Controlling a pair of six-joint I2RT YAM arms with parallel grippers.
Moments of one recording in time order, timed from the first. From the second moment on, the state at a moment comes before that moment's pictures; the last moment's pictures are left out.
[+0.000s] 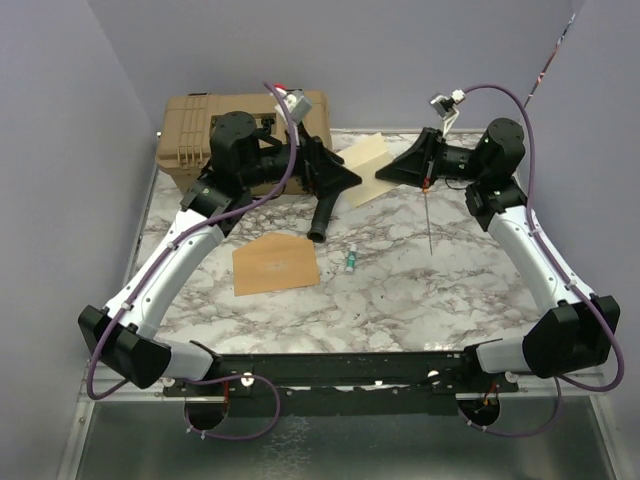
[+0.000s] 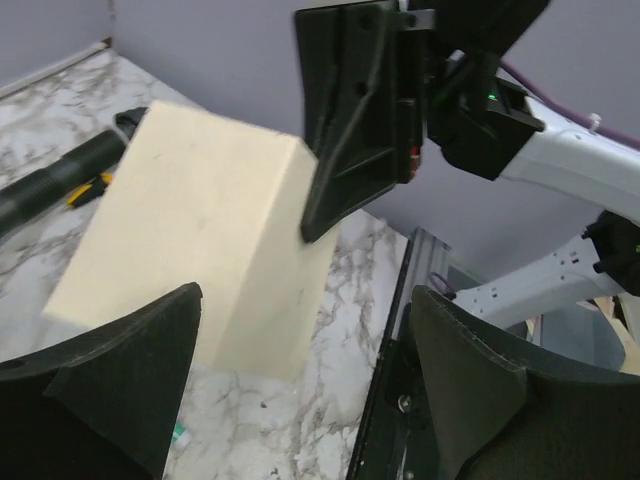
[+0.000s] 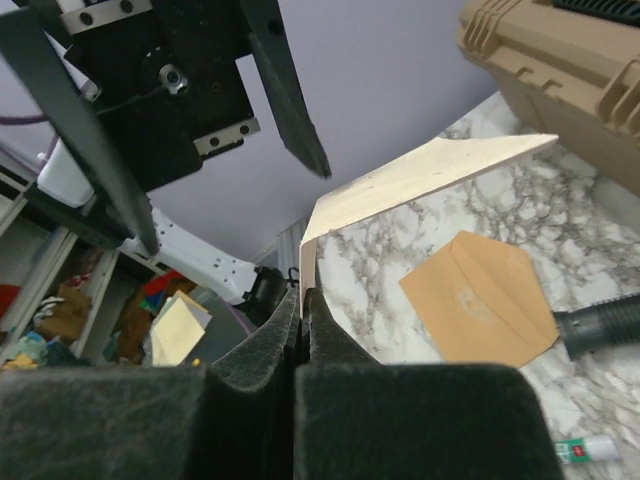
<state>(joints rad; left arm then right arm) -0.45 1.34 1.47 -0.14 0.72 -0.44 0.20 1.37 1.25 0.27 -1.18 0.74</state>
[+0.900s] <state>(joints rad) -0.55 1.45 1.51 -0.12 0.97 -0.32 0.24 1.30 1.24 0.29 -1.23 0.79</state>
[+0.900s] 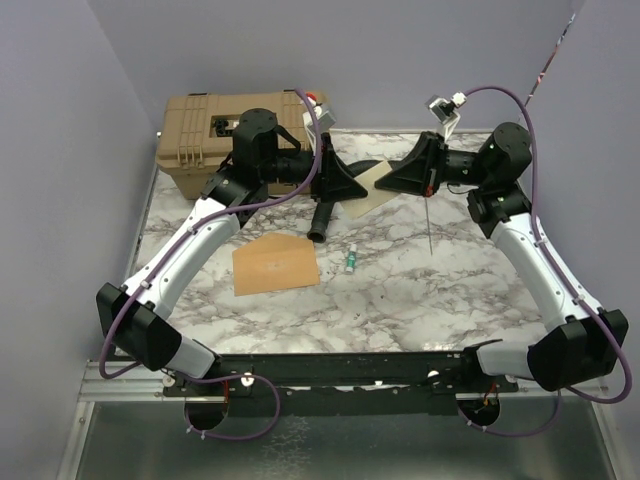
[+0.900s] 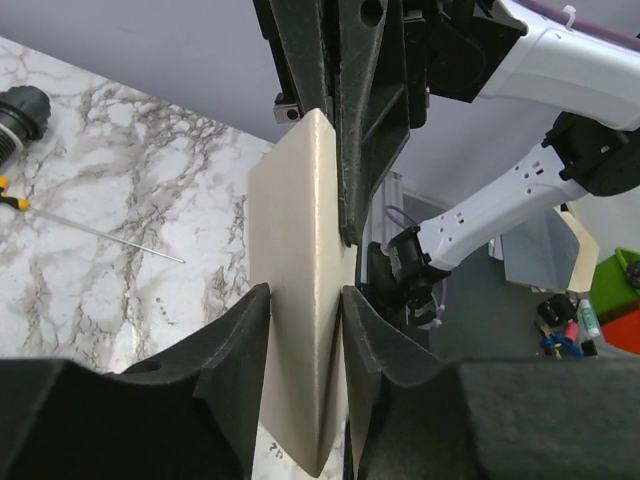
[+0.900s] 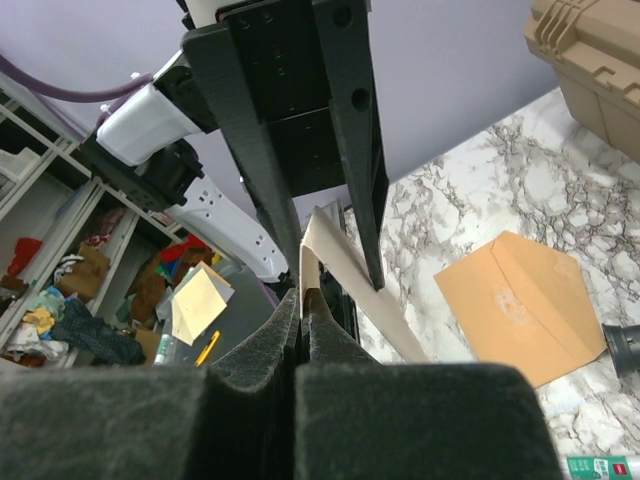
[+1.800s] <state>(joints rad) -0.54 1.43 1.51 -0.08 0.82 -0.44 0.24 1.07 1.15 0.14 -0.75 0.77</state>
